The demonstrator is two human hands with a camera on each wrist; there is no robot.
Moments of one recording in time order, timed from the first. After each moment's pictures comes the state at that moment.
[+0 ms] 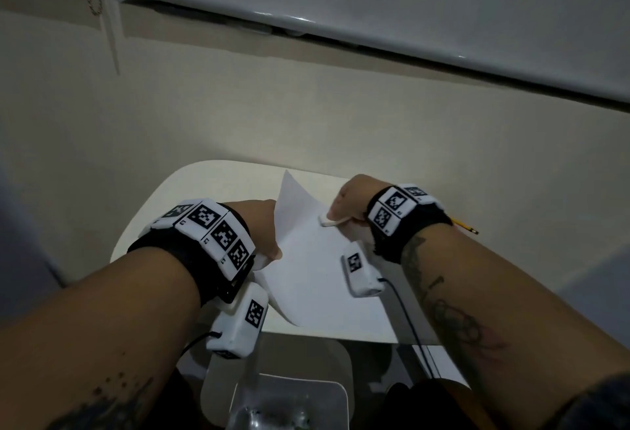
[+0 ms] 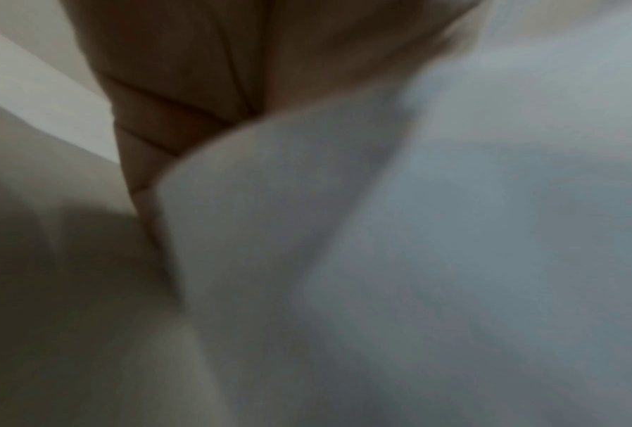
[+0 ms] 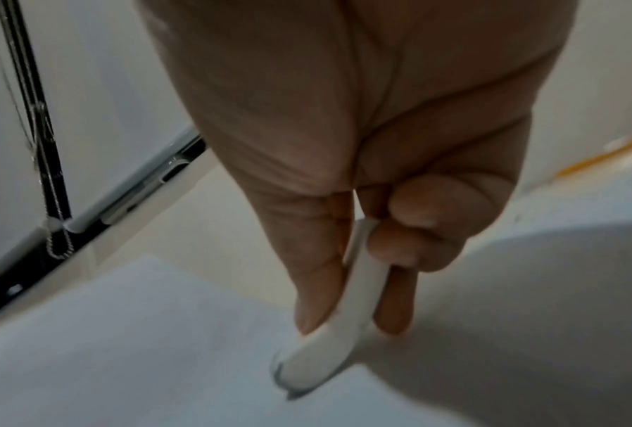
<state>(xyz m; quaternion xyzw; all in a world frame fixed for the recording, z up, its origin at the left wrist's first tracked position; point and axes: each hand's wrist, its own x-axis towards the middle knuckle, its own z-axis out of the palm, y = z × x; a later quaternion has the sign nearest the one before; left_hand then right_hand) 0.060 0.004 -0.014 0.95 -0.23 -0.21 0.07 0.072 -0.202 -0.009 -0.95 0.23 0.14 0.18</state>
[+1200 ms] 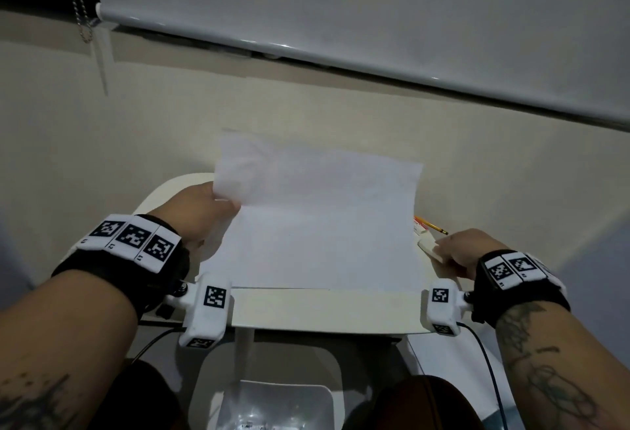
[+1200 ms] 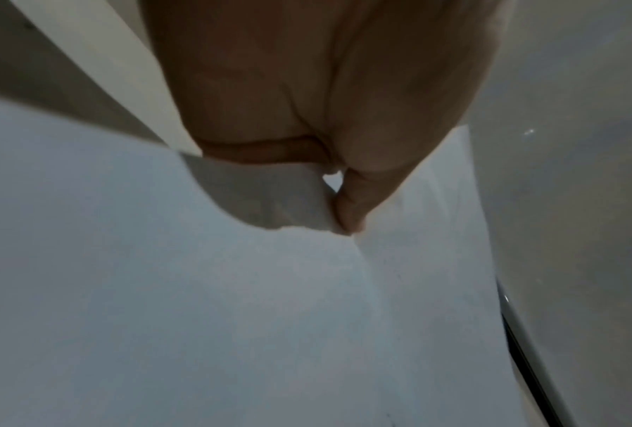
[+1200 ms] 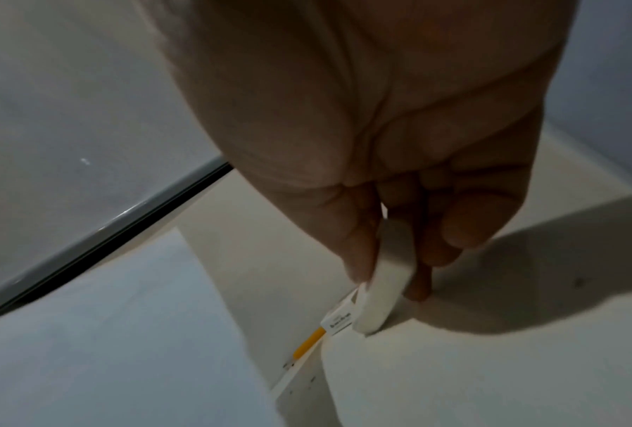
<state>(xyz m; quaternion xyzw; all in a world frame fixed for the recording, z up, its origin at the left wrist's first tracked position) 0.076 0.053 -0.032 0.77 -0.07 -0.18 0.61 -0.073 -0.352 -0.020 -0.83 0.43 -0.01 0.36</state>
